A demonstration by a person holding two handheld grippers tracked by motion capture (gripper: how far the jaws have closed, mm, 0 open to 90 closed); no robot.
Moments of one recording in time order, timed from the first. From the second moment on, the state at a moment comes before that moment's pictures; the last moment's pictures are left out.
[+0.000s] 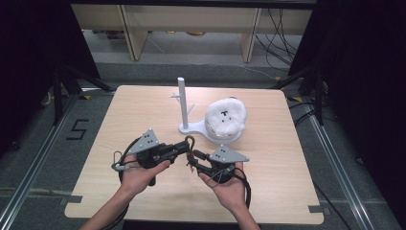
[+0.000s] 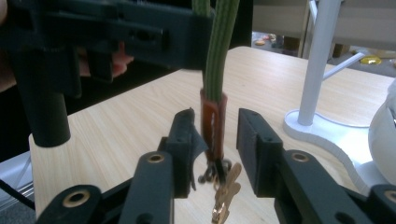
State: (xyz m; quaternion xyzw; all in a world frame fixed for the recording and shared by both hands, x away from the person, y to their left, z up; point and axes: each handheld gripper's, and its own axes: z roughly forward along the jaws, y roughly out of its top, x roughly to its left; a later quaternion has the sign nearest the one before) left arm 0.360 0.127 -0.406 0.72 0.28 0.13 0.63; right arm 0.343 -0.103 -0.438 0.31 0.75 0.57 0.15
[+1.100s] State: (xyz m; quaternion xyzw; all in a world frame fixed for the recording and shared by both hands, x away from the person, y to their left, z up) left arm 0.375 0.160 -0.392 0.69 0.30 0.19 0.63; right arm 0.340 -0.142 -0.444 0.35 0.74 0.55 0.17
